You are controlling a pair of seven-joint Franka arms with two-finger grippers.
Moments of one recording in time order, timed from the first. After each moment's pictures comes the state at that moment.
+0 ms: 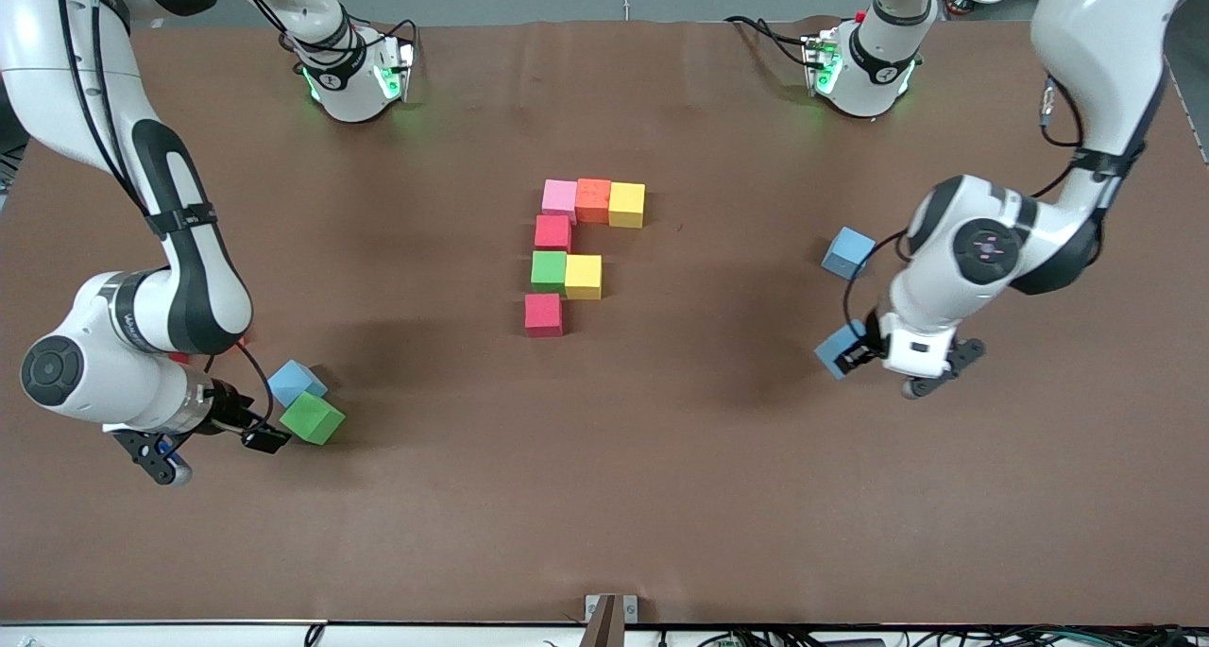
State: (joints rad) left arm 0.35 0.46 -0.69 -1.97 0.39 2.35 -1.17; right arm -0.13 0.66 0.13 -1.52 0.00 2.17 0.67
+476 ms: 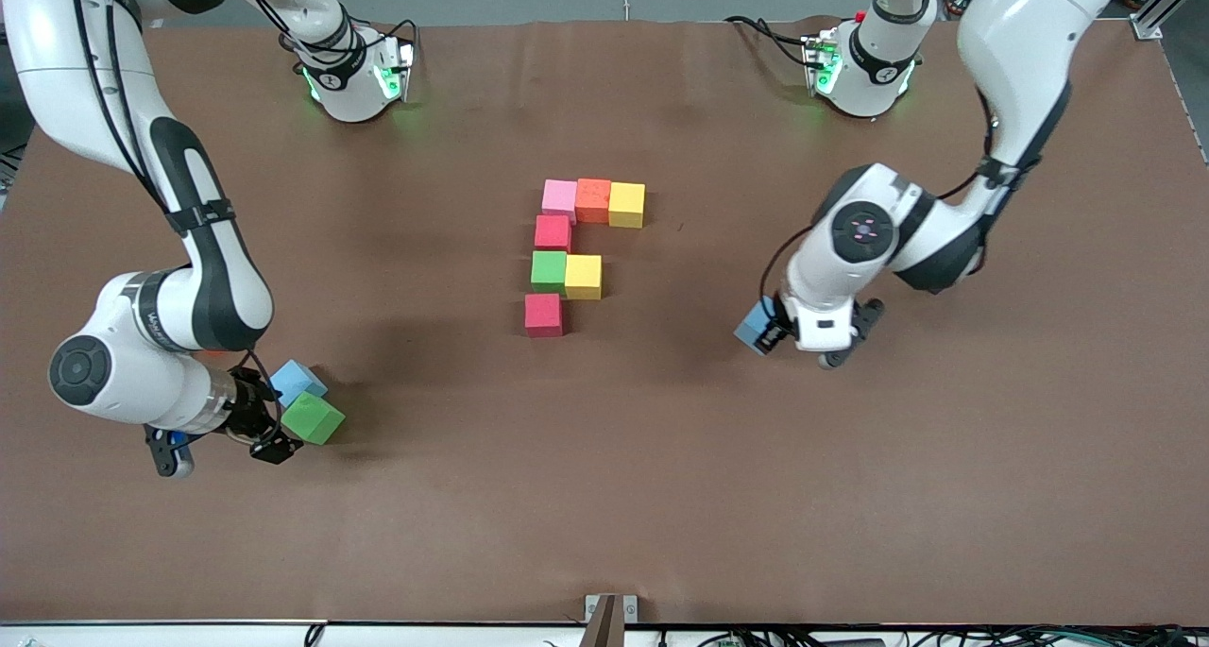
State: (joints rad) left arm 0.17 0.51 -0.68 -1.97 0.39 2.35 -1.64; right arm -0.08 0.66 0.13 -1.52 0.00 2.18 1.21
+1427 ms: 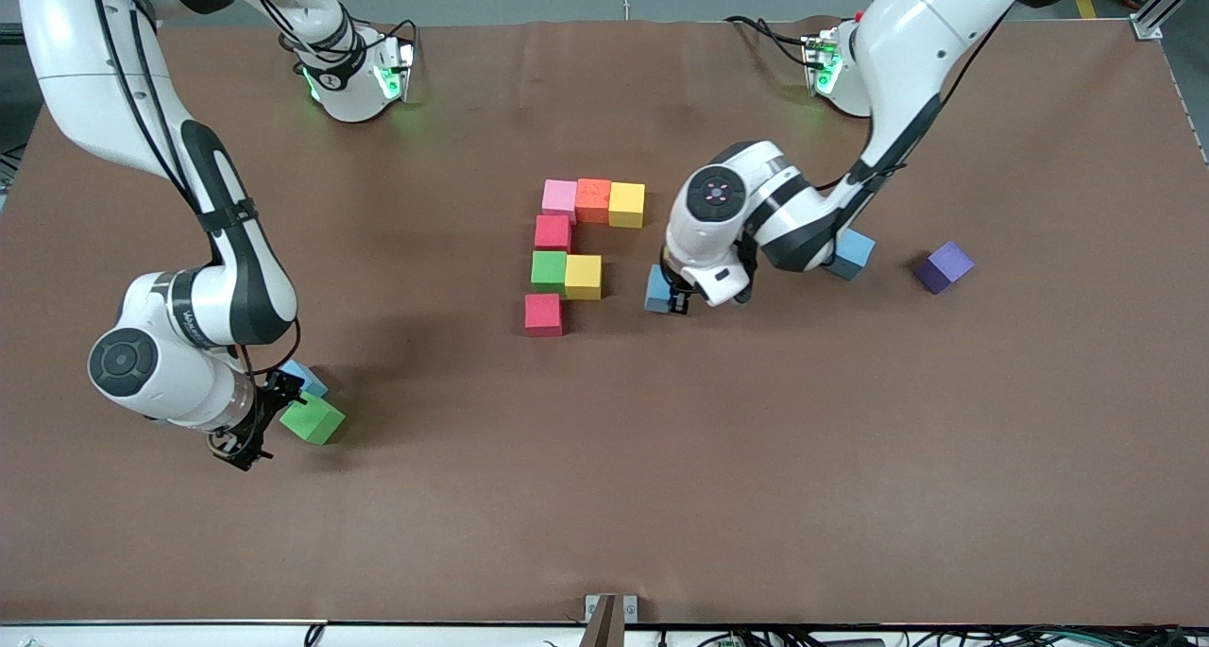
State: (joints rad) left arm -0.19 0.63 -0.59 -1.83 0.39 2.31 -2.39; right arm -0.05 0.66 0.09 -1.58 -0.13 2.30 2.14
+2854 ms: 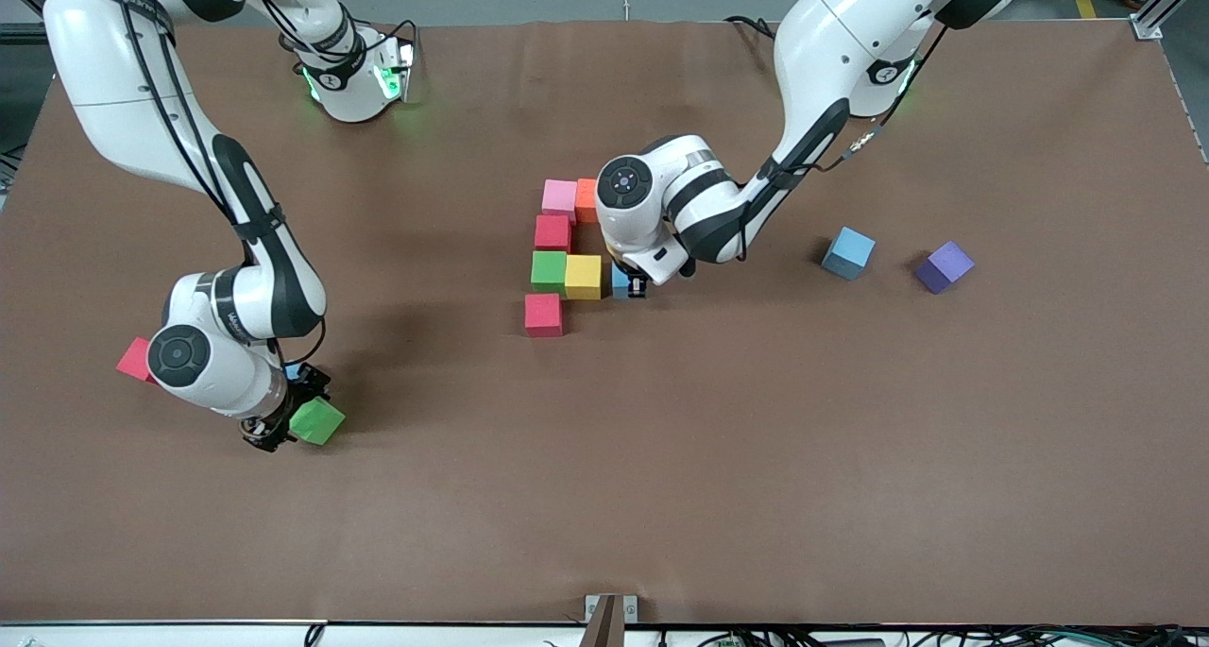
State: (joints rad) left arm -0.42 0.70 -0.49 -1.72 0.39 2.22 -2.61; right arm -0.01 0.69 0.06 -1.68 -0.17 2.39 2.27
